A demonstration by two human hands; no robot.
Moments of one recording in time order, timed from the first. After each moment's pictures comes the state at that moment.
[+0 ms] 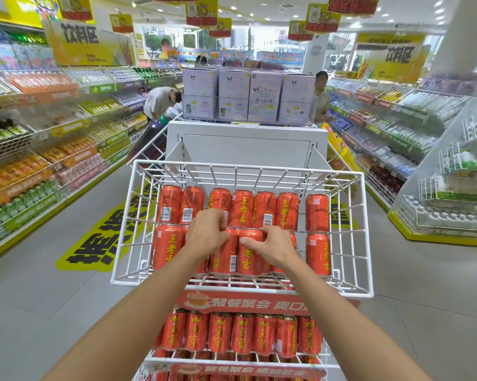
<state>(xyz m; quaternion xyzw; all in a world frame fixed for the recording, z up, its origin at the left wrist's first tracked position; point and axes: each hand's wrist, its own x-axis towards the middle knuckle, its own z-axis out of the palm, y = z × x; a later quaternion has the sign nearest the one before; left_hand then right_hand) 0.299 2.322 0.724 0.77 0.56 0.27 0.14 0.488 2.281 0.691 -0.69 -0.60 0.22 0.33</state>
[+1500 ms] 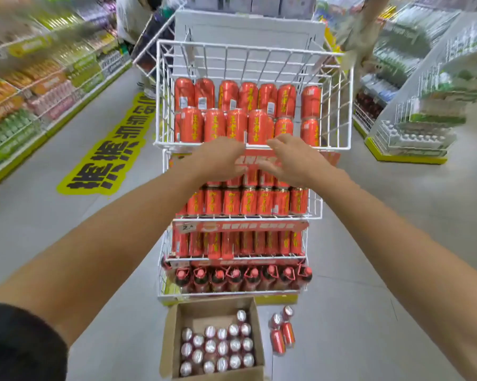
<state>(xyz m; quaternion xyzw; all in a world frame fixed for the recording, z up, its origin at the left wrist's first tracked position) 0.216 2.133 0.728 0.92 0.38 0.05 0.00 0.414 2.063 0.730 -0.67 -0.74 -0.04 0.06</state>
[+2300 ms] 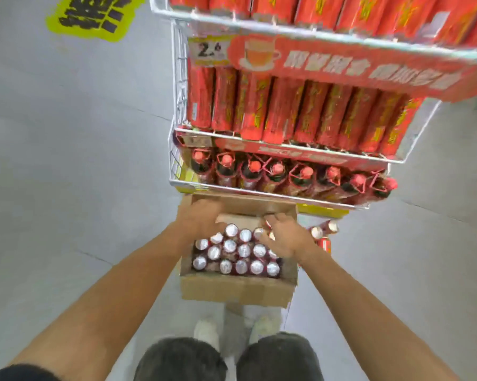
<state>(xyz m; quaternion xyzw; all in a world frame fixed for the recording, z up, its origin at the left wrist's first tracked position) 0.094 2.044 0.107 0.78 0.51 -0.18 0.31 0.329 1.970 0.113 -0.66 -0.66 0.34 -0.11</state>
